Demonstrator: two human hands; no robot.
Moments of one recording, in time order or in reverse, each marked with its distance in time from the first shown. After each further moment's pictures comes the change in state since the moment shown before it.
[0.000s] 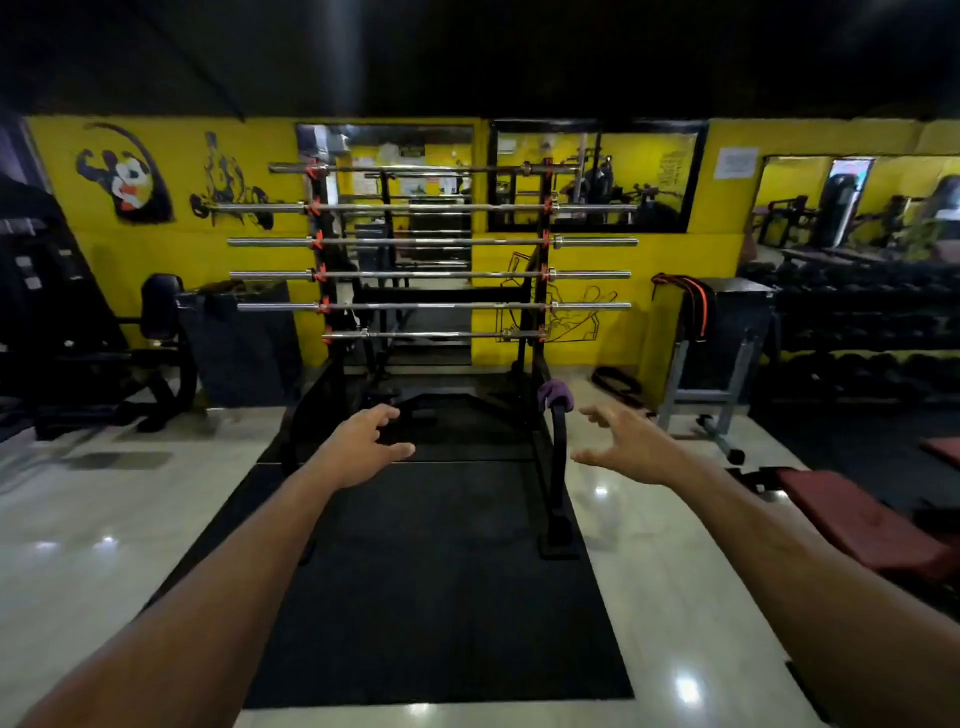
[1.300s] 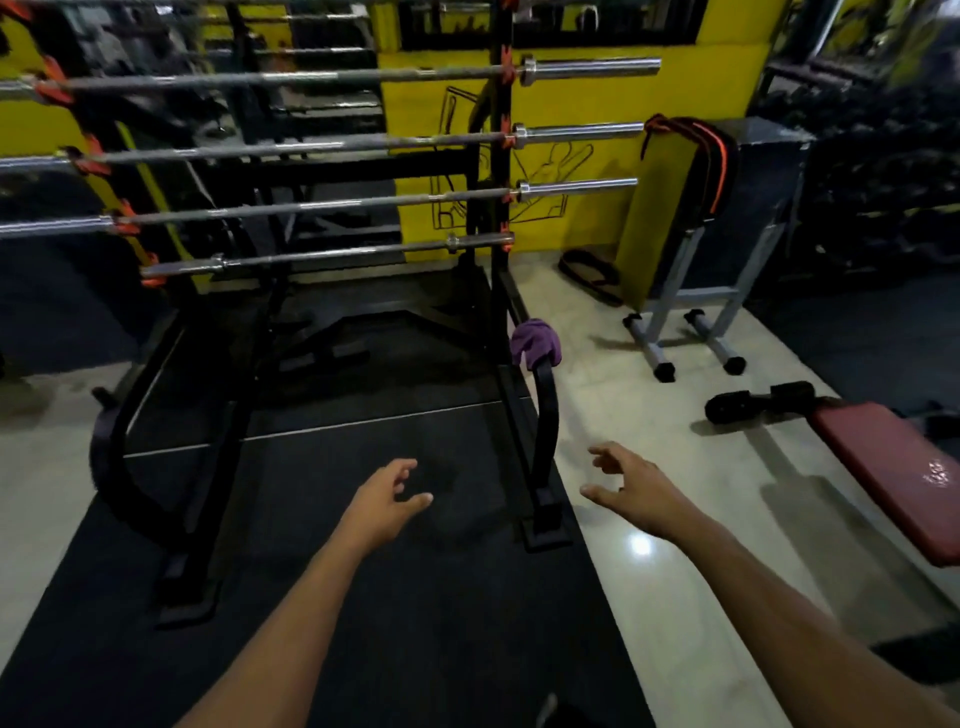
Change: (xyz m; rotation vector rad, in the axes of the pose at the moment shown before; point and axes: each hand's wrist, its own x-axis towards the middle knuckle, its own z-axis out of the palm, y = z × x) left_hand 0.578 -0.161 0.266 -0.256 -0.366 -0.266; right_hand 0.480 0.292 0.185 0.280 -0.172 0.442
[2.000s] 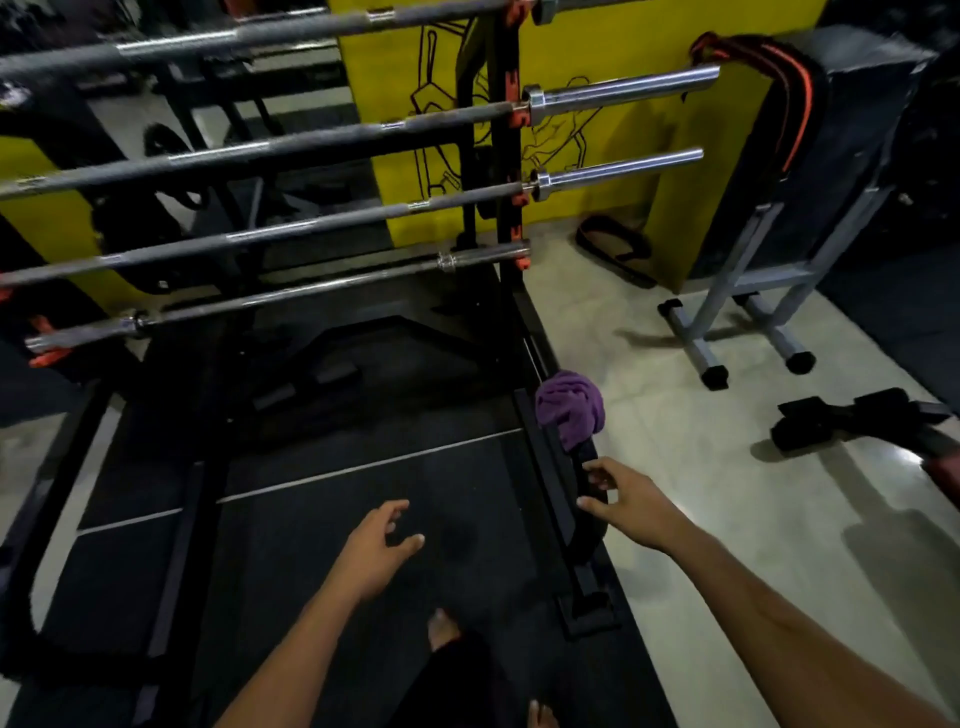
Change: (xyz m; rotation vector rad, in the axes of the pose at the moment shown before) left_hand 0.376 0.015 -0.062 0.083 -0.131 -0.126; right_hand 0.415 0.020 -0.015 0.114 -0.125 0.095
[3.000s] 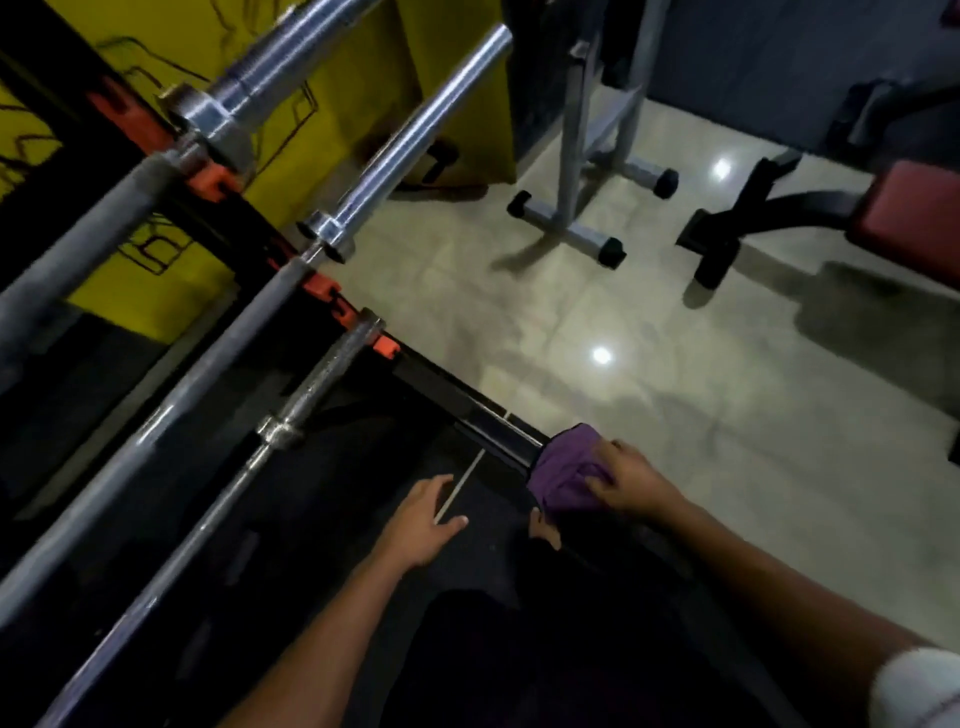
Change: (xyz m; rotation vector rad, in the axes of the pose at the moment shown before) left_hand 0.500 0.208 -0.014 0.694 -0.637 0.374; right_hand 0.319 0.075 -0.015 0.188 0.148 0.570
